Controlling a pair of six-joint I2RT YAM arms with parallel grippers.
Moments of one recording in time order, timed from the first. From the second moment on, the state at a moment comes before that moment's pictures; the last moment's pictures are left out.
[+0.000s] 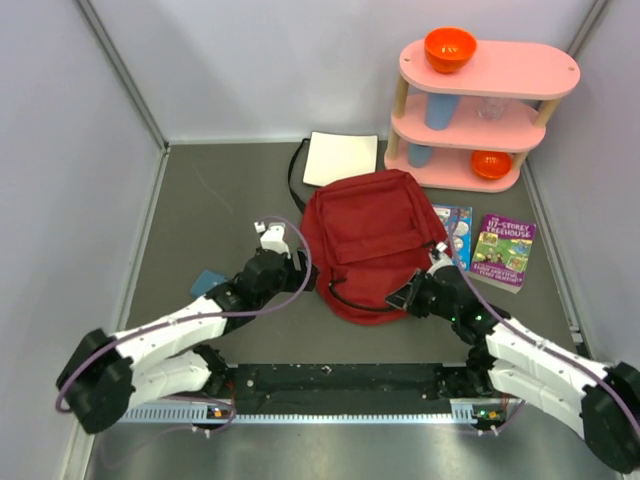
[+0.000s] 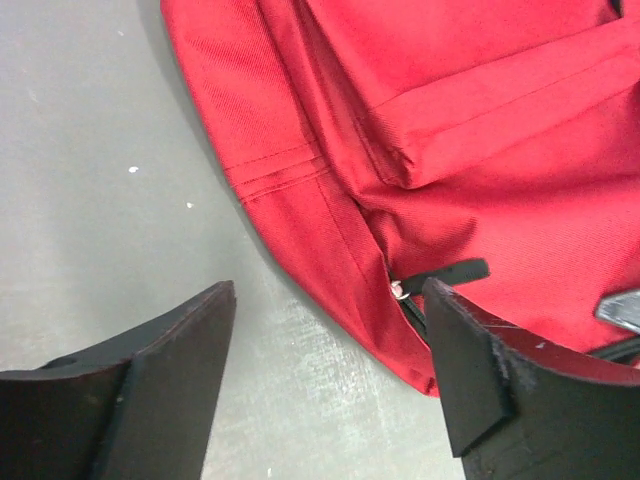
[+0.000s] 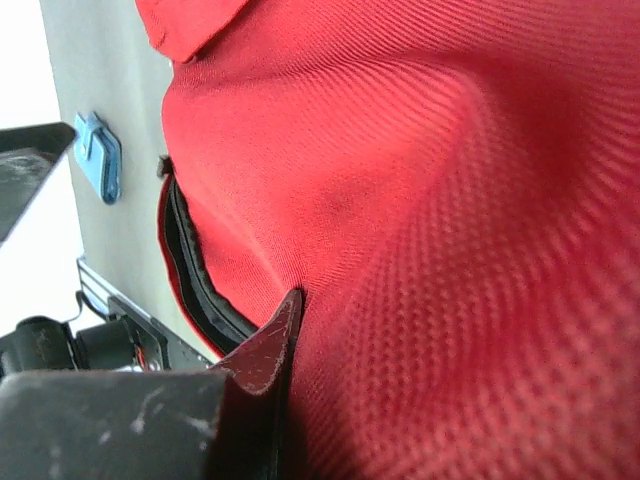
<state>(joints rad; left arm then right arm) -0.77 1.08 0.48 0.08 -0.22 -0.59 0.61 0.77 0.21 0.00 -0.12 1.00</state>
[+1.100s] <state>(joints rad) -0.77 0.52 0.46 -0.38 -0.42 -0.52 0.91 1.53 0.75 0.13 -0.36 0.70</state>
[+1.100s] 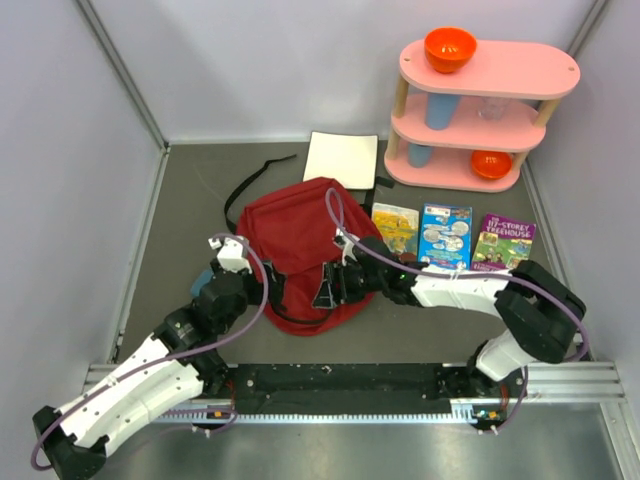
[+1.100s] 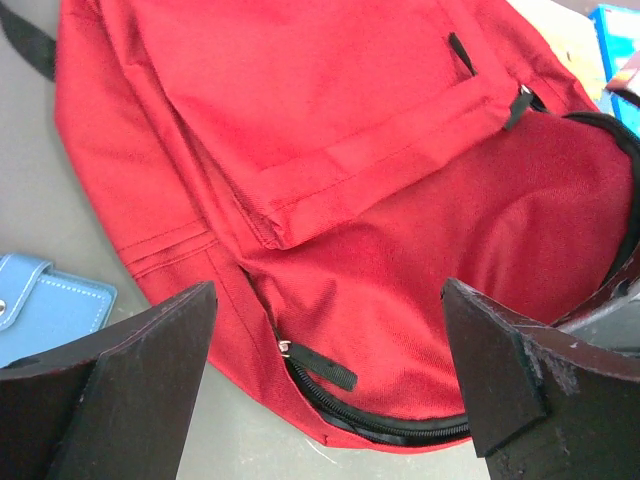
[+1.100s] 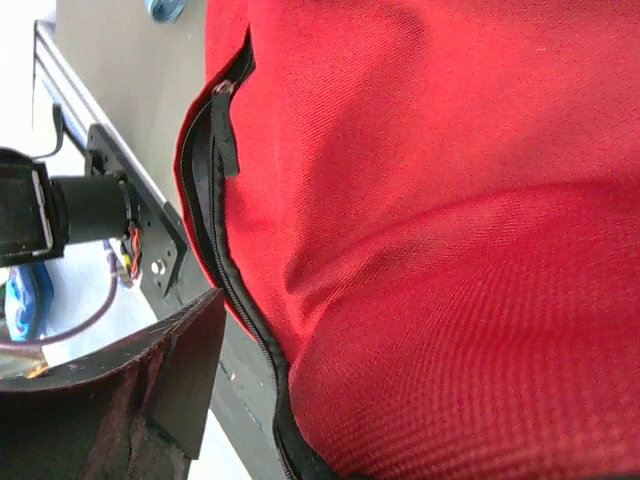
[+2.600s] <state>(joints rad) -0.97 1.24 1.00 -0.51 -0.10 -0.44 0.67 0.67 0.57 -0.63 0.36 1.02</state>
